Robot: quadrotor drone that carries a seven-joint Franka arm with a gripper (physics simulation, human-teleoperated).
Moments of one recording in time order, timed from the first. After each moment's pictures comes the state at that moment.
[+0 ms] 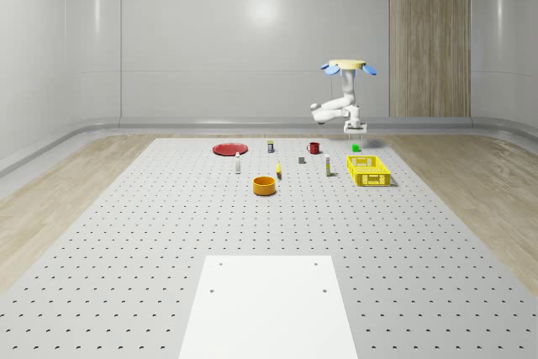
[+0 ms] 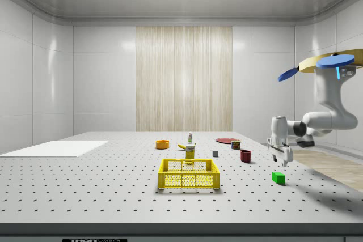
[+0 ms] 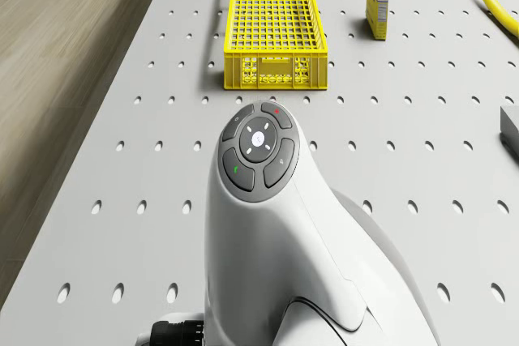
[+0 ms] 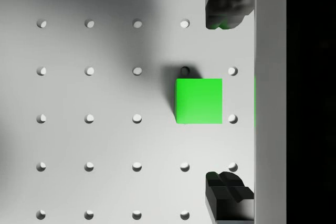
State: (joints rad) arm -1.08 -1.19 1.30 -2.89 -1.92 1.27 1.61
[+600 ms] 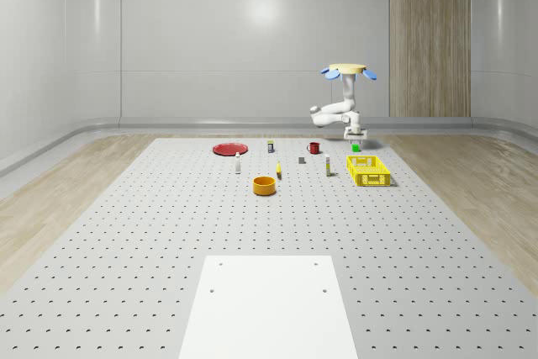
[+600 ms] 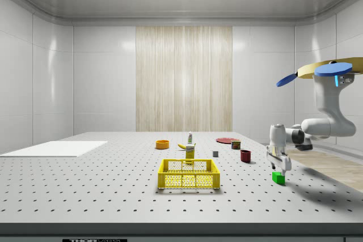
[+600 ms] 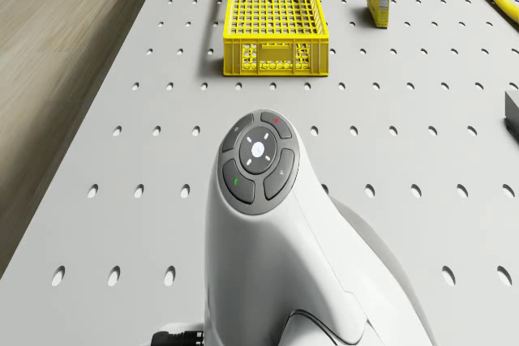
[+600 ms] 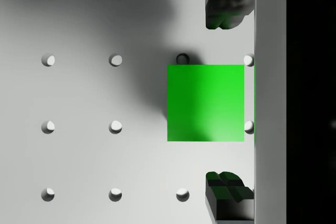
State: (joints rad) arm -1.09 -1.25 1.27 -2.88 -1.94 1.34 1.62
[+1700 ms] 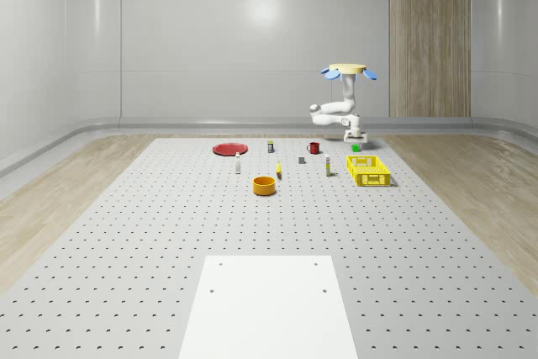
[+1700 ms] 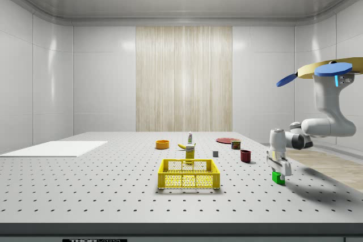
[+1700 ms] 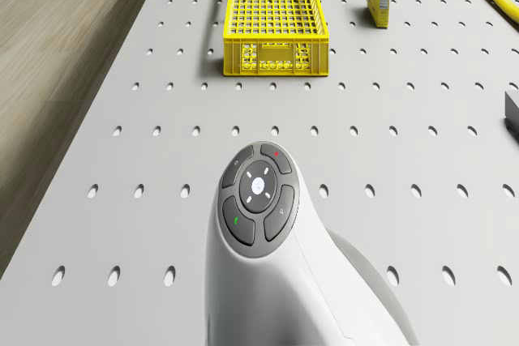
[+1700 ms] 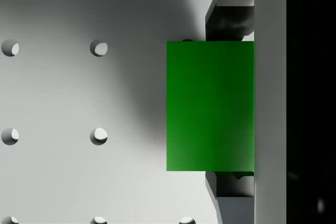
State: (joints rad) arm -1.11 -1.33 1.19 -2.85 -1.99 1.45 1.63
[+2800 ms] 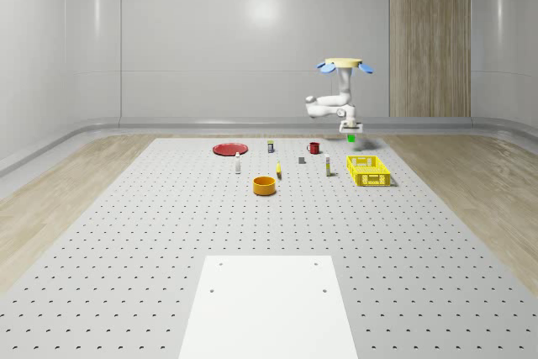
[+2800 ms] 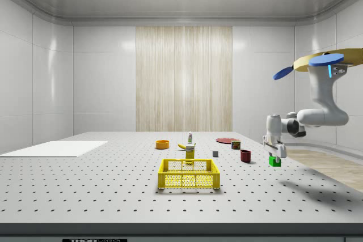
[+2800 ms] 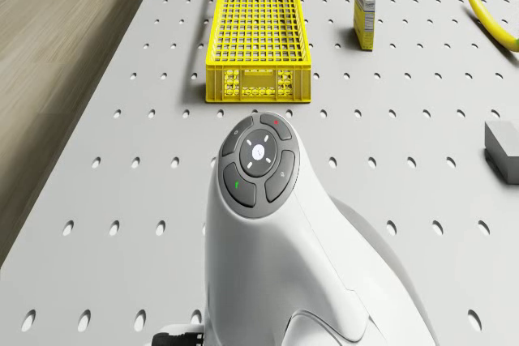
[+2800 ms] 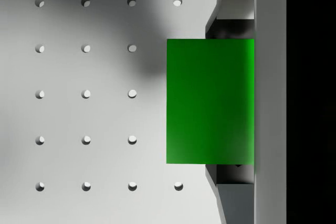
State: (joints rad) arm -1.13 -1.37 1.31 -2.87 -1.87 1.45 1.66
